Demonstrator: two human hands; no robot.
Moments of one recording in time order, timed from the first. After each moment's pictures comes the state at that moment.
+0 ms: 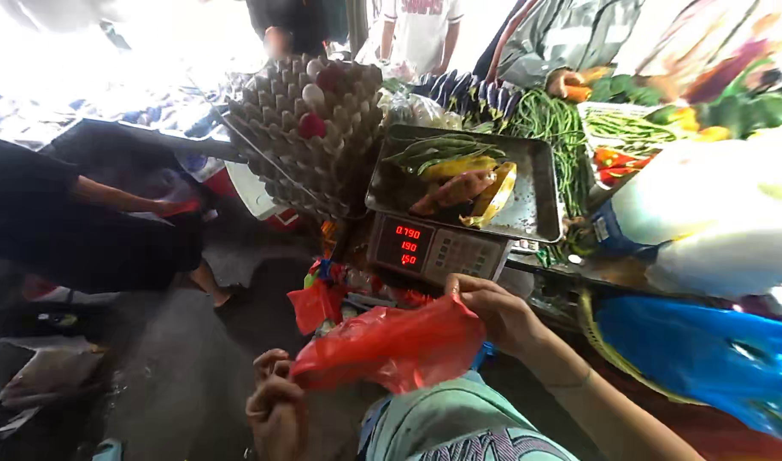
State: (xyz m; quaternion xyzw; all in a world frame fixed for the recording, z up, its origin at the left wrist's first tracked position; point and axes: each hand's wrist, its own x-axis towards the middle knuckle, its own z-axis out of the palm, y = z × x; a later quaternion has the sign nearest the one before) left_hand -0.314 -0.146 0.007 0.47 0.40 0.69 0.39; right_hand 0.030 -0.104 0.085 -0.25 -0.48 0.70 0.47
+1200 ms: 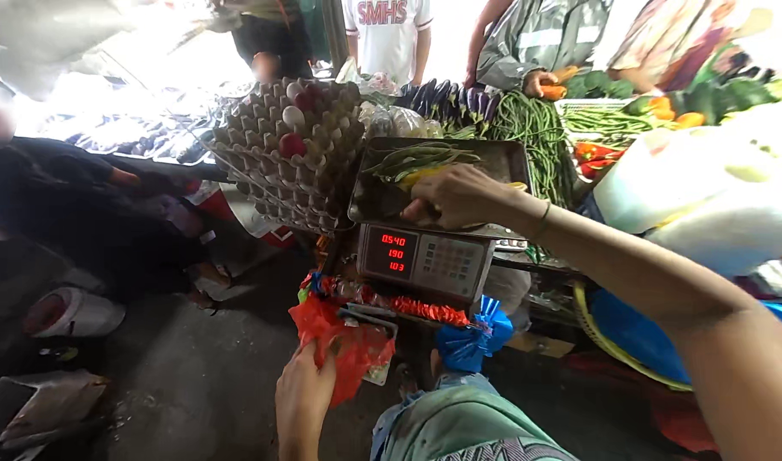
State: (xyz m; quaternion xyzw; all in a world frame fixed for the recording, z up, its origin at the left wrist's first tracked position) left_hand -0.261 -0.111 0.072 0.62 0.74 0.09 0.22; right_hand 0.093 0.061 0.156 -0.43 -0.90 -0.04 0.05
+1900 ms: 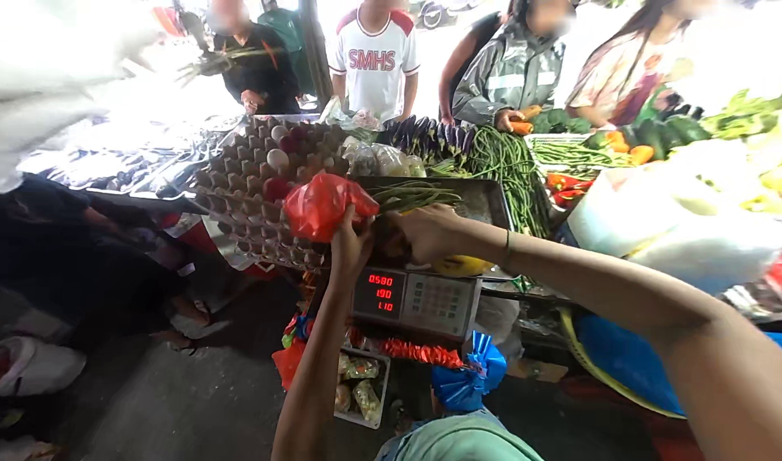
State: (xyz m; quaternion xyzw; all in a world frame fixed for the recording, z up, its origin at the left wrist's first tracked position) left_hand -0.111 0.108 0.124 0.73 0.51 0.37 0.25; right_hand 0.057 0.064 0.198 -0.60 -0.79 0.10 -0.08
